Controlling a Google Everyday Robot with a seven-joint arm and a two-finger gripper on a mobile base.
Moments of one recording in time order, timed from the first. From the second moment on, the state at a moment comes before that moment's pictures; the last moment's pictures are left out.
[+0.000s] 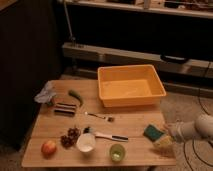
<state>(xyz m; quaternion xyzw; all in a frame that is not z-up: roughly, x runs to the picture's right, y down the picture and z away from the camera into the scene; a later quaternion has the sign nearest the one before) 0.309 0.253 0.783 -0.28 -0.15 0.43 0.84</state>
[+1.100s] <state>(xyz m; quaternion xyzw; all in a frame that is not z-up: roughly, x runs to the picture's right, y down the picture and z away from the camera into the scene) 0.279 0.160 0.722 -0.23 -0.23 0.30 0.90</state>
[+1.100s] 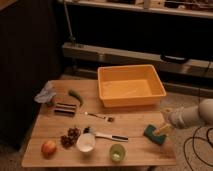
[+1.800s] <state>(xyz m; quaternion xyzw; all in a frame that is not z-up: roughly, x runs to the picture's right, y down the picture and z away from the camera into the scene) 0.274 0.150 0.704 -0.17 -0.30 0.16 0.92</state>
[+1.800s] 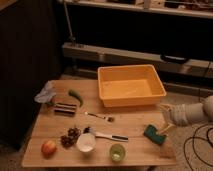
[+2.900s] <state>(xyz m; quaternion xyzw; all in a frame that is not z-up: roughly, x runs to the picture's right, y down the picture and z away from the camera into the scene) 0.276 0.162 0.660 0.00 -0.44 -0.10 0.89</state>
